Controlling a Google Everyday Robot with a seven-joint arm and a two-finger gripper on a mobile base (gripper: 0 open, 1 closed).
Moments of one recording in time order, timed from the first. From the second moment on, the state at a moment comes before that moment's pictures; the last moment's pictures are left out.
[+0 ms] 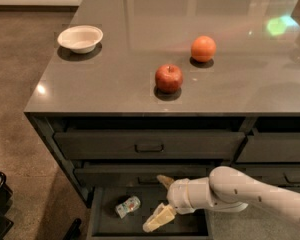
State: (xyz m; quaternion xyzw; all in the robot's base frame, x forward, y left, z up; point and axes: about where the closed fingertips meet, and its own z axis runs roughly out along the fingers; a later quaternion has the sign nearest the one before) arm 0.403 -0.015 0.519 -0.49 0.73 0.36 0.32
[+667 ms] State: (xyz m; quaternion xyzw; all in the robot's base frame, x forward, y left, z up) arm 0.389 -0.005 0.499 -0.47 0.74 0.36 0.32
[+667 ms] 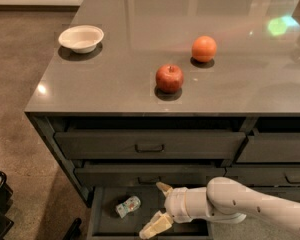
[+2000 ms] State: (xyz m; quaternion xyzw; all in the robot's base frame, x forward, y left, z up) arm 0.410 0.030 0.371 -0.43 0.76 0.33 0.35
